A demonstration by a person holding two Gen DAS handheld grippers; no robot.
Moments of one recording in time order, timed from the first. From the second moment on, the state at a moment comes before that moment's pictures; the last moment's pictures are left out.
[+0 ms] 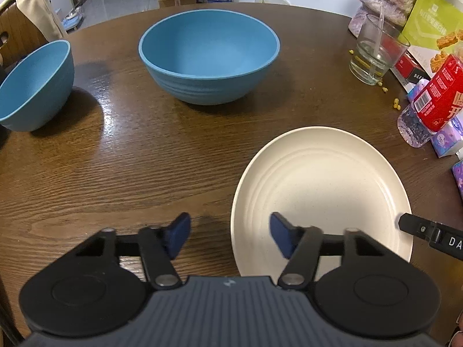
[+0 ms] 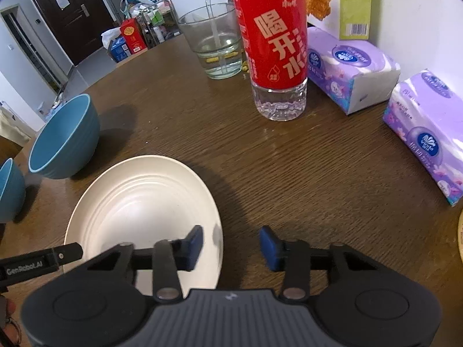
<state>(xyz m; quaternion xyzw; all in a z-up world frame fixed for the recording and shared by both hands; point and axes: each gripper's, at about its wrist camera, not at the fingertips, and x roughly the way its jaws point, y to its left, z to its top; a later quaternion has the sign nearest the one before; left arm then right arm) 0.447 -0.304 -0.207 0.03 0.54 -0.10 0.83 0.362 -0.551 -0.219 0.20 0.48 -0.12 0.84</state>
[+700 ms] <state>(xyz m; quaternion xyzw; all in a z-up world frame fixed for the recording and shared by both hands) 0.458 -0.306 -0.218 0.01 0.56 -0.12 0.82 0.371 -0.554 -0.235 0.23 0.48 -0.08 0.84</state>
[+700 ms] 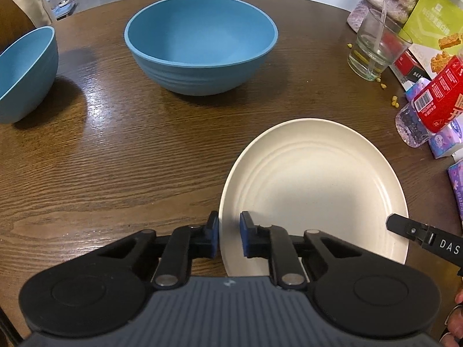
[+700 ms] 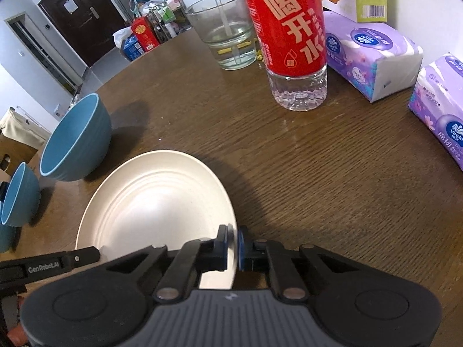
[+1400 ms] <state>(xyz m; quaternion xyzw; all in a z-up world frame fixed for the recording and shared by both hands) 0.445 -0.292 -0.206 0.02 0.54 -0.10 0.83 0.348 -0.530 -0.233 0.23 0.45 -0.07 0.86</state>
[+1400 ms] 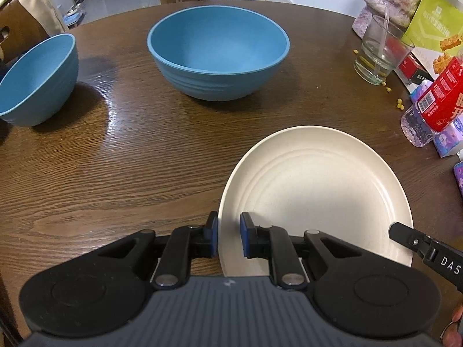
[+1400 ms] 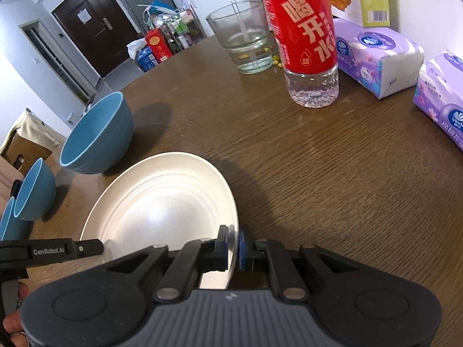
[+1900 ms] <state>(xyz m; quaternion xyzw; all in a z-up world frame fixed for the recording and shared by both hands) 0.424 -0.248 -0.180 0.00 0.52 -0.07 0.85 0.341 -0.497 -0.208 0.21 0.43 -0.04 0.87</state>
